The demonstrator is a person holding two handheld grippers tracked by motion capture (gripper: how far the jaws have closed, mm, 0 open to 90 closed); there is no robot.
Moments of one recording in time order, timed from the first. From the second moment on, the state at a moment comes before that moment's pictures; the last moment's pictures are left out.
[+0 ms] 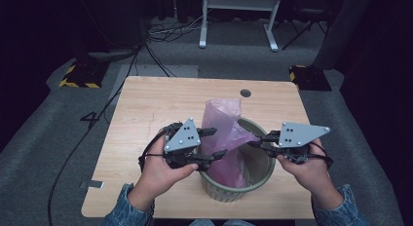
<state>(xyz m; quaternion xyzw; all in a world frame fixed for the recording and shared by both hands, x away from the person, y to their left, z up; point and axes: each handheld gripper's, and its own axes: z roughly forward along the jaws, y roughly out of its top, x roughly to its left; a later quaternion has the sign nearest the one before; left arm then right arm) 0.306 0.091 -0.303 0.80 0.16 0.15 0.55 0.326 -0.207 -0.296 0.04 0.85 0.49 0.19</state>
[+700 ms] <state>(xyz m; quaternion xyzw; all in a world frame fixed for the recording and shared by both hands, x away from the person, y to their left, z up) 0.307 0.087 -0.307 0.80 0.15 0.18 0.54 0.310 -0.197 -0.304 0.01 0.87 0.47 0.17</state>
